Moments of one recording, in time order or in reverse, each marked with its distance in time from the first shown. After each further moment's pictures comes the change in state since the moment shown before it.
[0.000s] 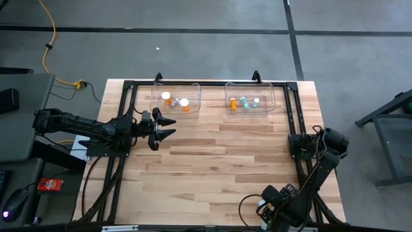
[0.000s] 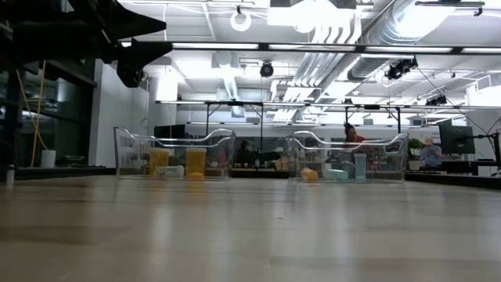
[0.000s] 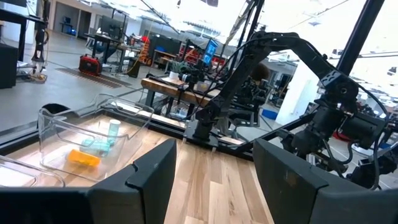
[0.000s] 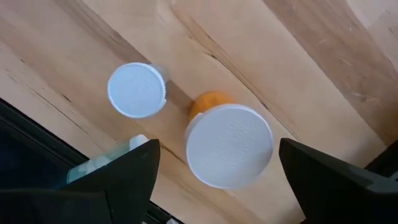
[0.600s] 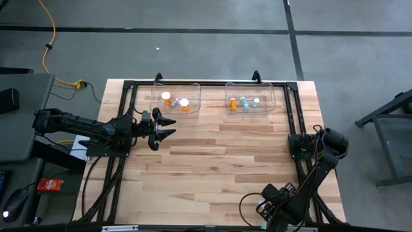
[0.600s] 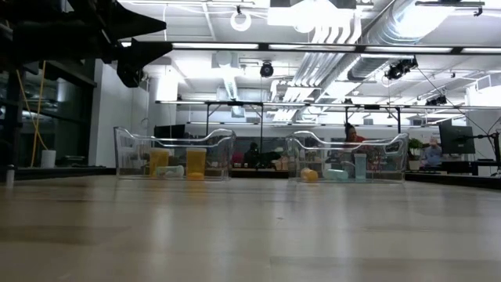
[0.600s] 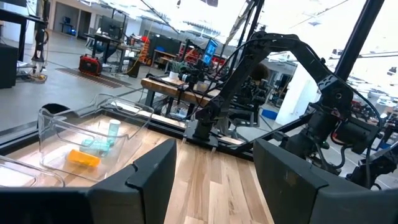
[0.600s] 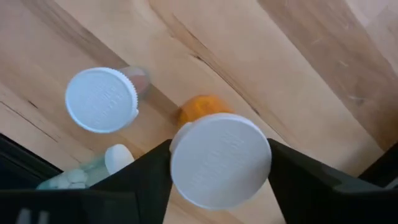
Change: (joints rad) left arm 0.000 0.000 0.000 0.000 0.000 0.000; right arm -0.005 0.001 -0.058 0.035 -0.016 -0.004
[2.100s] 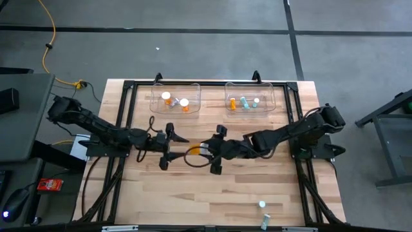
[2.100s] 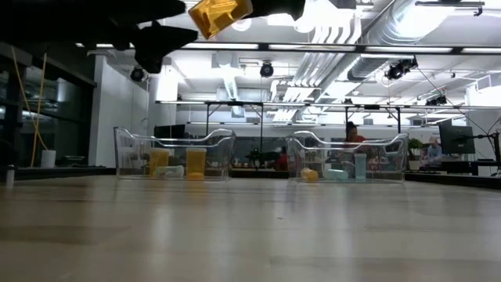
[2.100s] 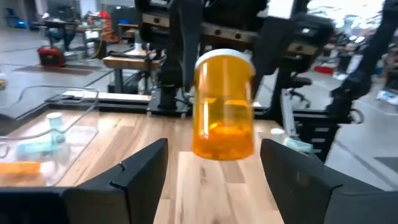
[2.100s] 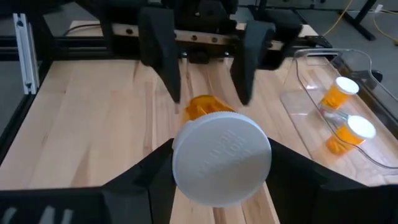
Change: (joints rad) left arm -0.290 0.393 0.187 0.067 -0.125 0.201; right arm -0.695 -0.193 0.014 0.892 0.385 -1.661
